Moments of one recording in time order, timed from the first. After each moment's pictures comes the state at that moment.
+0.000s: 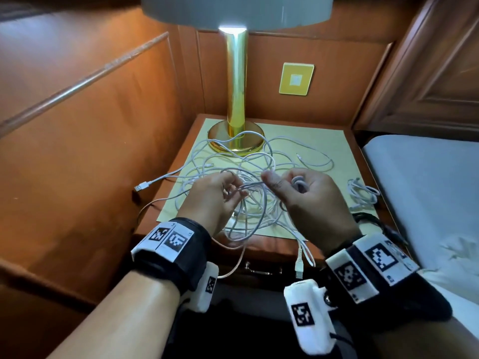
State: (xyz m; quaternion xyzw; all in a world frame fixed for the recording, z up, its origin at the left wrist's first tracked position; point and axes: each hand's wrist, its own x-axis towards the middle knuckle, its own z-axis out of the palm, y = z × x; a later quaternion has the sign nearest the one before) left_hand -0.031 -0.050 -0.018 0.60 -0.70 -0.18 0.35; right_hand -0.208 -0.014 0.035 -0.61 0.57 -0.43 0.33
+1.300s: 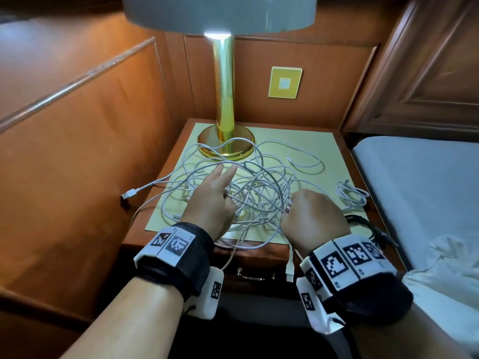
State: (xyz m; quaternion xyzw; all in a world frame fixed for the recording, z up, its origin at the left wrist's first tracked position) left_hand -0.049 -0.057 -0.013 0.63 -0.69 -0.23 0.28; right_hand -0.225 -0.024 0.019 -0.65 0.74 -0.10 0.12
